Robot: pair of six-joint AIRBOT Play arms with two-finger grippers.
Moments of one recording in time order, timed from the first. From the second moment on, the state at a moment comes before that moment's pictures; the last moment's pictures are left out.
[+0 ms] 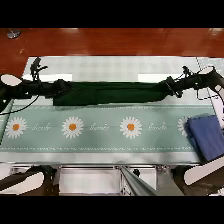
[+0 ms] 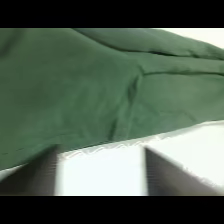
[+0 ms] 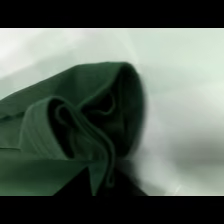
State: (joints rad) left arm 0.07 -1.29 0.95 0.74 -0.93 -1.23; right arm -0.25 -1.84 1.40 -0.86 1.17 1.47
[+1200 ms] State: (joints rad) left arm -0.78 -1.72 1.33 0.65 -0.79 -1.30; right arm -0.26 -0.51 0.73 -1.04 1.36 1.62
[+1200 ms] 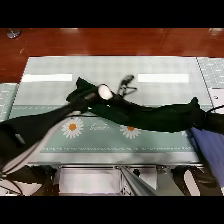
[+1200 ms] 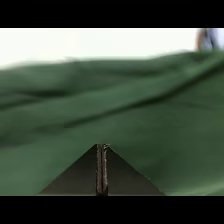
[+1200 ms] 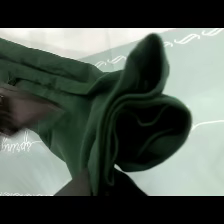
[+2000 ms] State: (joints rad) left arm -0.49 -1.64 1.47 0.58 -1.09 -1.35; right arm 0.03 -0.71 0.88 -0.92 1.23 1.62
